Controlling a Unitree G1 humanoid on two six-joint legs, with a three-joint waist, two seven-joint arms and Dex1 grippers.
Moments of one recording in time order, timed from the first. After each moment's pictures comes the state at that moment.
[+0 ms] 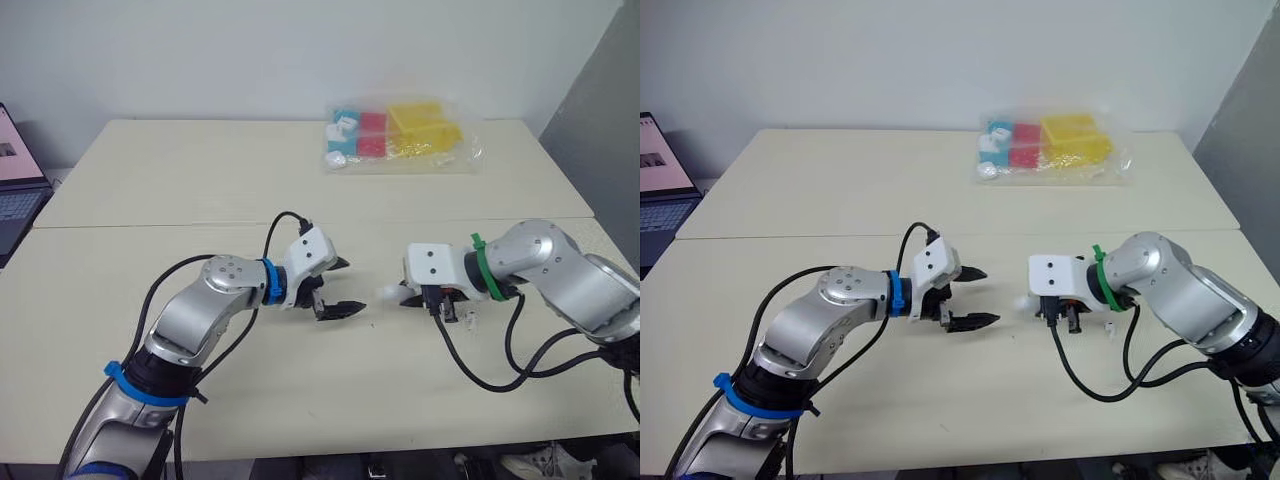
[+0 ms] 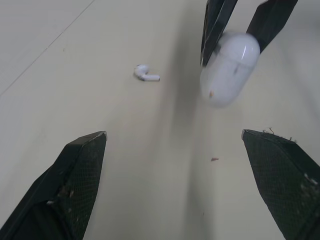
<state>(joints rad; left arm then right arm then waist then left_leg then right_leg) -0.56 0.59 -0.31 -0.29 -0.32 0.70 -0.93 -0.80 -0.97 0.58 -0.41 0.22 0.71 1.09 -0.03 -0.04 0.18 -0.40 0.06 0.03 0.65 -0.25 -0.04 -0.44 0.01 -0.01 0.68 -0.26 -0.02</state>
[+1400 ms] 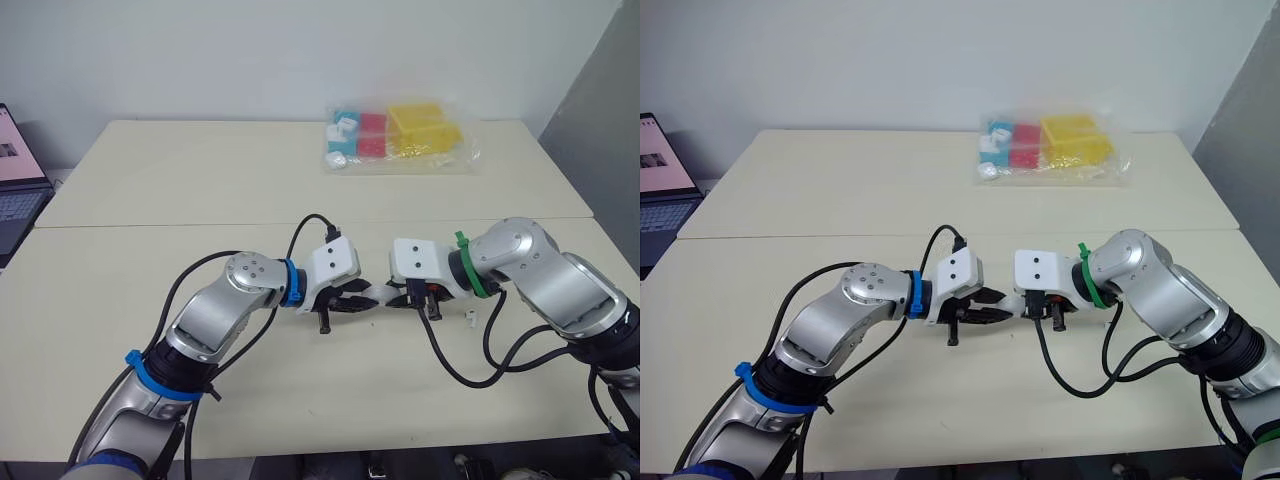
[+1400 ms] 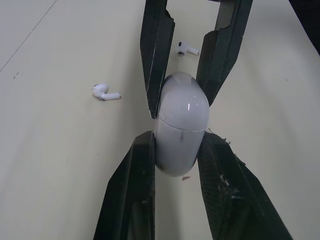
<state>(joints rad) -0.59 0.54 -0.37 -0.28 -0.27 0.68 -0.97 -0.80 -0.85 0.53 -0.38 0.16 0.80 1.16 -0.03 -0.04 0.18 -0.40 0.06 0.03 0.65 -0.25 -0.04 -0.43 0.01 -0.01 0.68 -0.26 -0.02</state>
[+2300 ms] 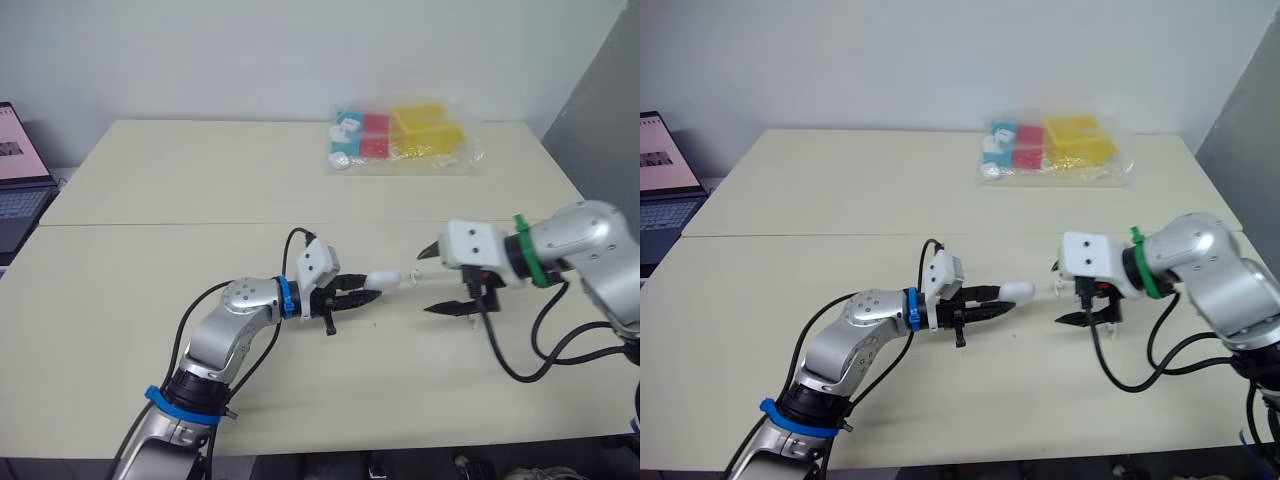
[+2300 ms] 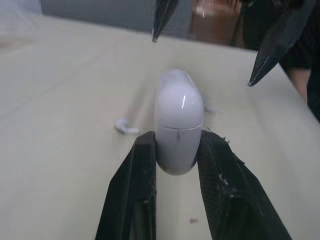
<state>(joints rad) -0.37 0.34 -0.18 -0.11 -0.36 0.32 -0.95 -0.64 -1.00 0.19 -0.38 0.25 0.53 1.25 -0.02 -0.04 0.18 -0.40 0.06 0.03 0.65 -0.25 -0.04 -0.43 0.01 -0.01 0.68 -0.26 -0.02</state>
